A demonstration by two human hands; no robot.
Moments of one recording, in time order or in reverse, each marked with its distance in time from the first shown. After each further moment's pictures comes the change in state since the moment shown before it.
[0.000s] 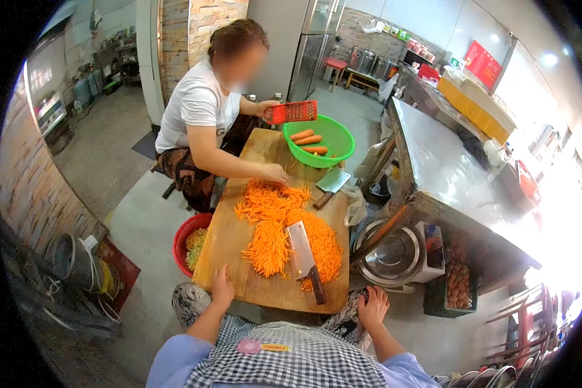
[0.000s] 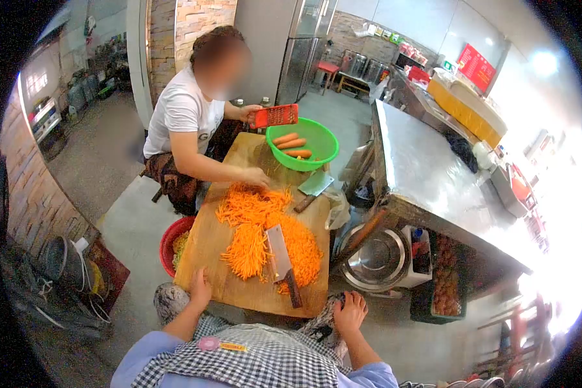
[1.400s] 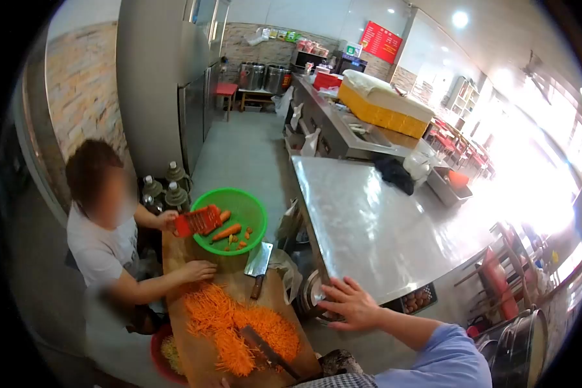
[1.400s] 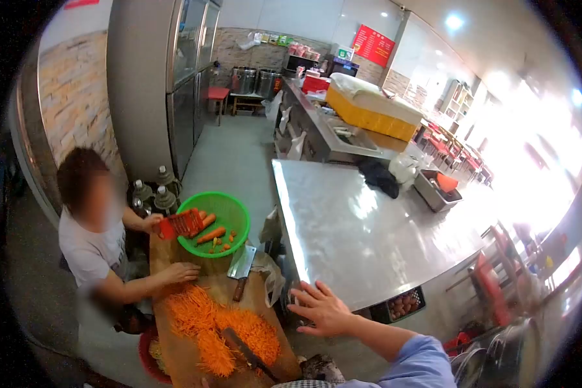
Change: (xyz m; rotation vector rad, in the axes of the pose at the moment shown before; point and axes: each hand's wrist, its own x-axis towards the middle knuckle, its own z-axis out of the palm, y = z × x) left_hand 0.056 0.125 -0.043 0.608 -0.429 -0.471; right_hand 0.267 -0.112 -0.279 -0.222 -0.377 -0.710
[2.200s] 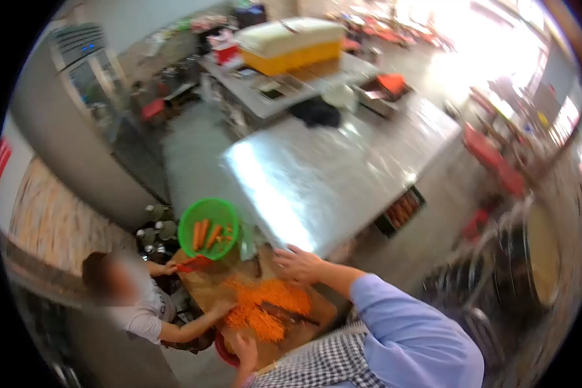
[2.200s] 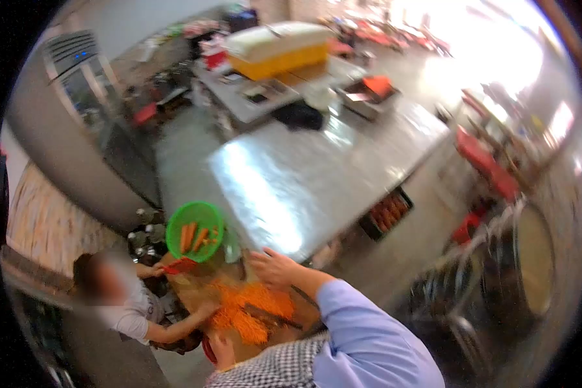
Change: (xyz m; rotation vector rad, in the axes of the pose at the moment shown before) left_hand -0.085 0.166 -0.213 -0.135 0.034 0.642; right_hand 0.001 0.010 -0.005 0.092 0.048 0.069
